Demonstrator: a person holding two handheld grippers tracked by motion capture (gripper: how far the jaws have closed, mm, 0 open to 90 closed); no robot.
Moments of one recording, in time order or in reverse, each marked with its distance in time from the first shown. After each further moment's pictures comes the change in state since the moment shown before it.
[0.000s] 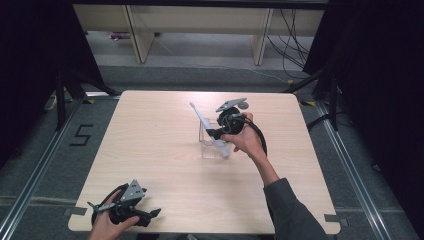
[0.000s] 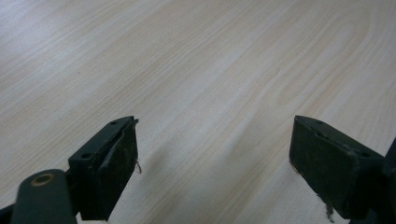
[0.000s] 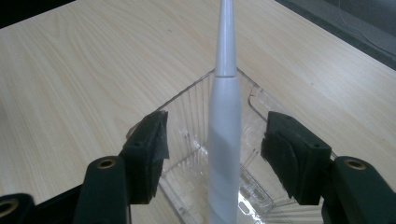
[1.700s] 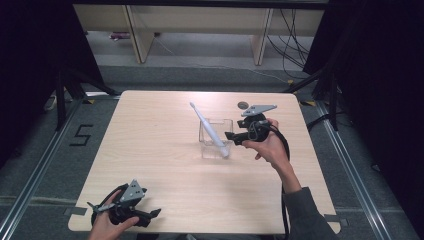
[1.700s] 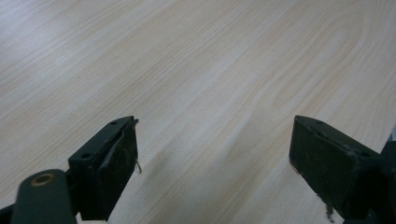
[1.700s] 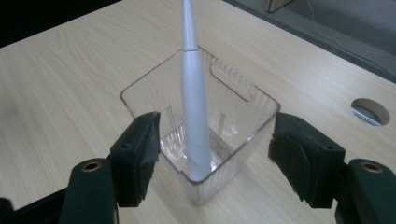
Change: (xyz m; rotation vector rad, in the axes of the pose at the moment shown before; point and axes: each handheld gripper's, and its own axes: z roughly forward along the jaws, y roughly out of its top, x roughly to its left) left arm -0.001 0.001 -0.002 -0.012 -0.005 0.007; right arm -0.015 -0.039 -0.057 -0.102 -0.039 0.053
